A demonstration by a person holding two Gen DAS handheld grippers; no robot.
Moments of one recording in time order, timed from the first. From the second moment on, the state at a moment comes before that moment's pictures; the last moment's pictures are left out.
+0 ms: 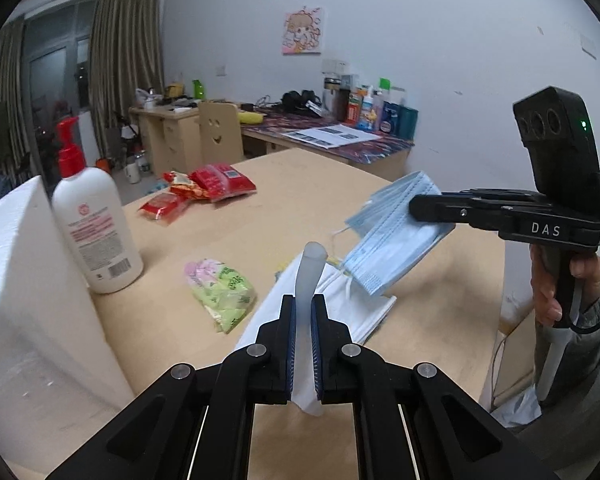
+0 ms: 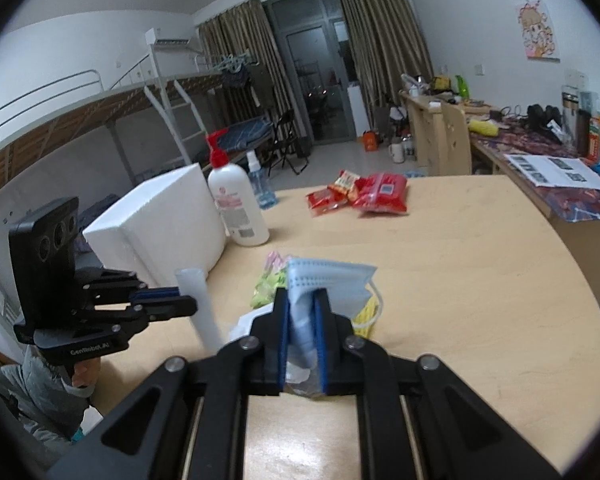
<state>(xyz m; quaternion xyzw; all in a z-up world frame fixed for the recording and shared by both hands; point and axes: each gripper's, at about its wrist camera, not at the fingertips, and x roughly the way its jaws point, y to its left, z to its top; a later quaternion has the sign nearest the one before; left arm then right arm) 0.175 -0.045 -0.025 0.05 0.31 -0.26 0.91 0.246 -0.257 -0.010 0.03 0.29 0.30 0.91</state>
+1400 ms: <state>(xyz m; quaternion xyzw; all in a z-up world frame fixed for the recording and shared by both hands) 0.079 -0.041 0.002 0.02 0.23 -0.13 0.96 0.166 -0.248 0.011 0.02 0.21 0.27 0.94</state>
